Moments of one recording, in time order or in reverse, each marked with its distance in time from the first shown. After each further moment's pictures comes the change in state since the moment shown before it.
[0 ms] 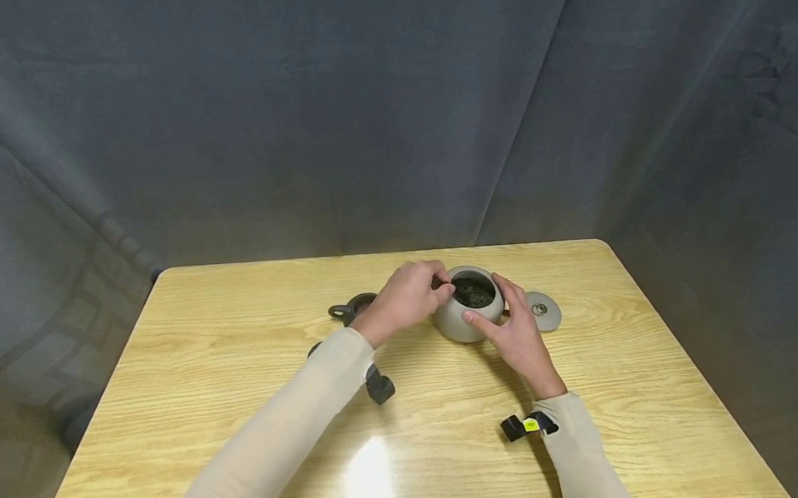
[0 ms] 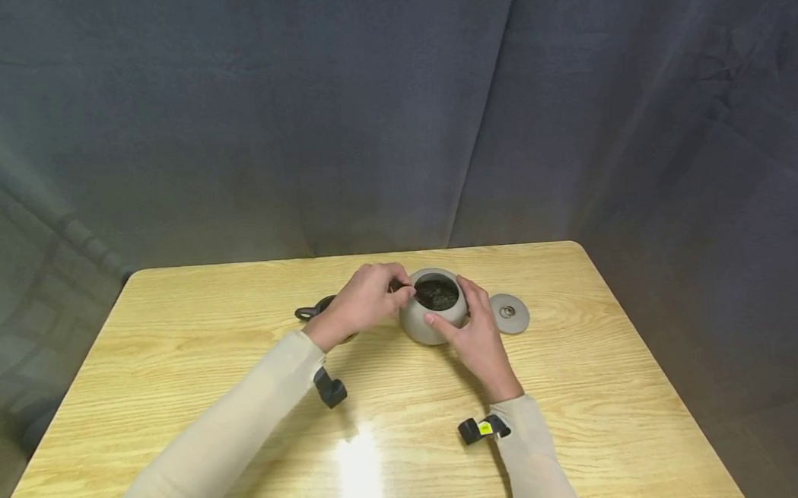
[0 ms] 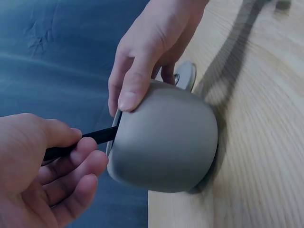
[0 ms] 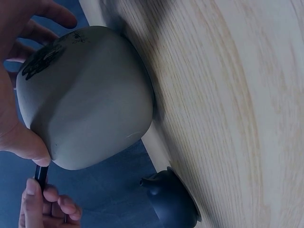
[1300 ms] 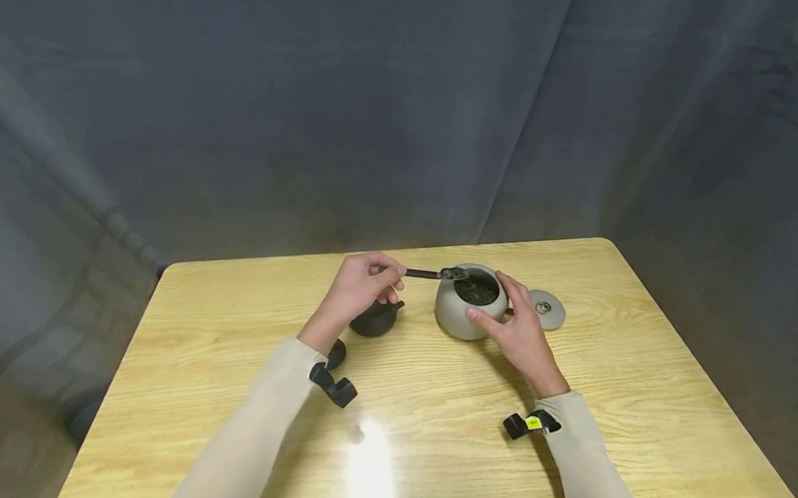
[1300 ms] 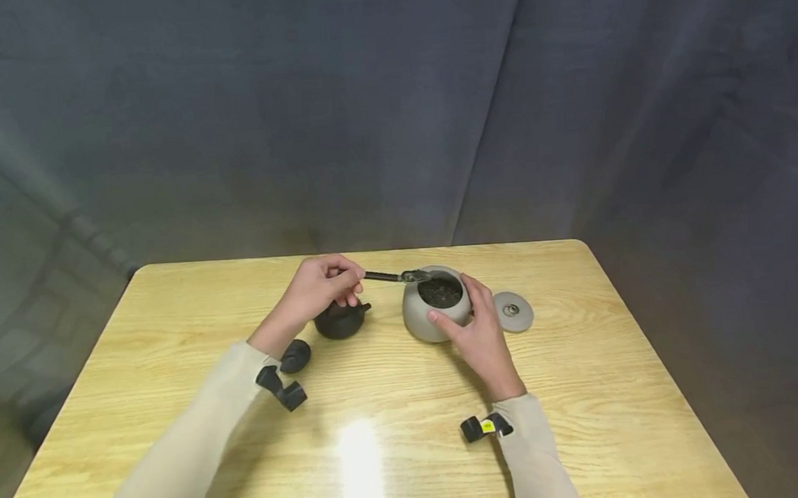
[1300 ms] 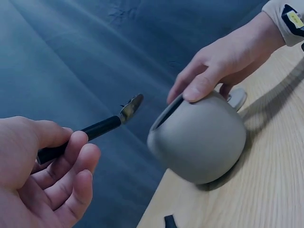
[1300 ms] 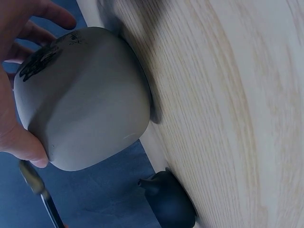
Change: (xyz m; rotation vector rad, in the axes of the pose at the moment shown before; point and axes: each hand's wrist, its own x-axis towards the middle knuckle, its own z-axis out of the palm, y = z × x) left_hand -0.035 -0.056 -0.037 -0.656 0.154 -0.204; right_hand 0.004 0.001 0.001 0.006 0.005 -0.015
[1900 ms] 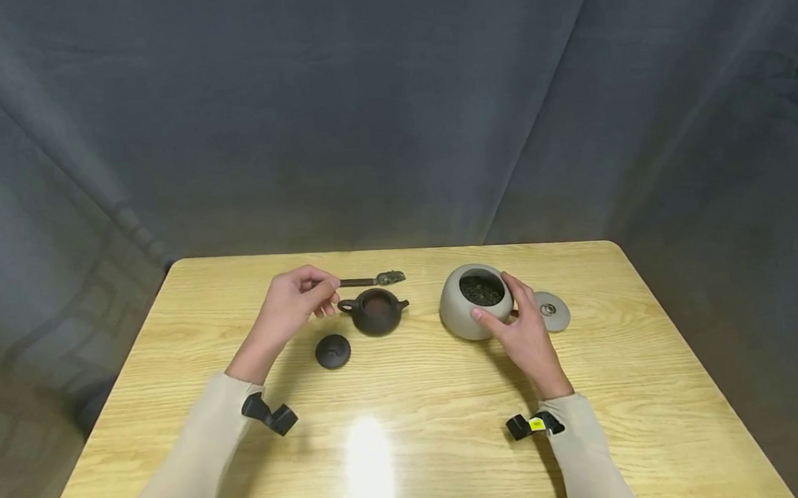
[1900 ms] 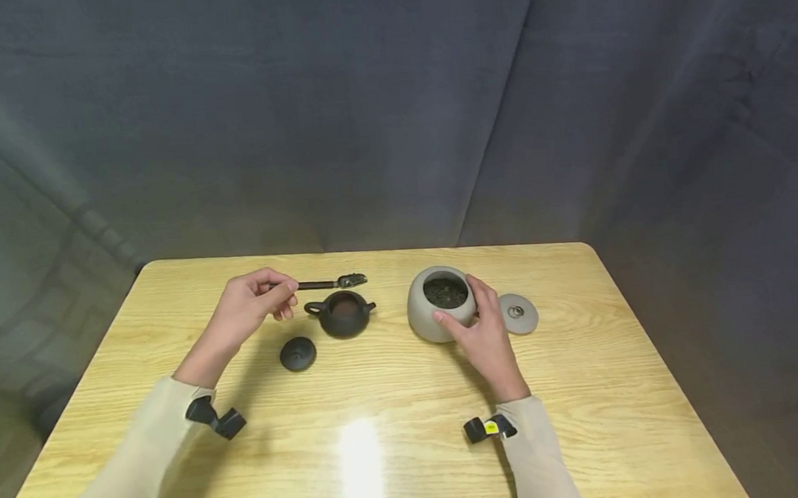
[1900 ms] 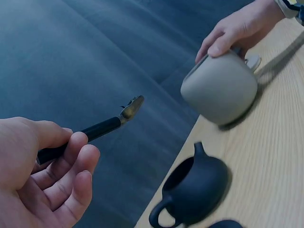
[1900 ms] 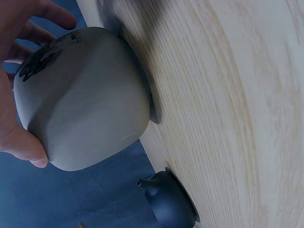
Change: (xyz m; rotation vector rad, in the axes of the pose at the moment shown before) left_hand -0.055 -0.024 -0.071 0.088 0.159 -0.025; right_hand 0.000 0.002 -0.006 0.013 -0.002 0.022
